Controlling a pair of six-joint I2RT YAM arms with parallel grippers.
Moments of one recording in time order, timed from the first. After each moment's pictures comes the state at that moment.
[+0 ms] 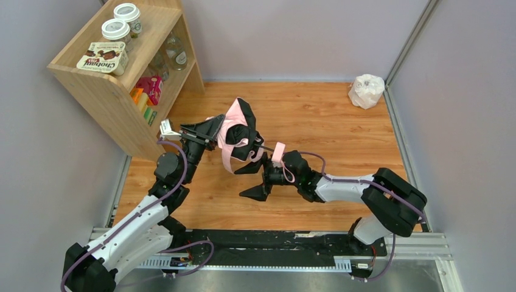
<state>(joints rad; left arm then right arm) -0.57 0.76 0.48 0.59 -0.19 -1.43 0.89 1.51 0.59 0.64 -0.52 1.99</state>
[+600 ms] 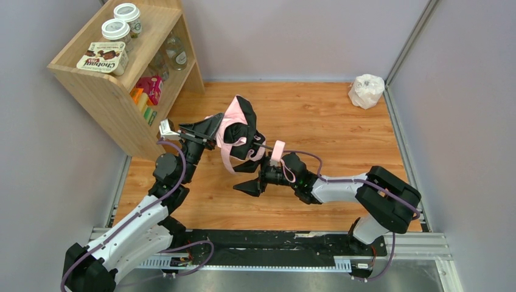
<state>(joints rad) -0.57 0.76 0.48 0.63 -0.18 -1.50 0.94 1.55 0.60 0.81 -0.41 2.03</state>
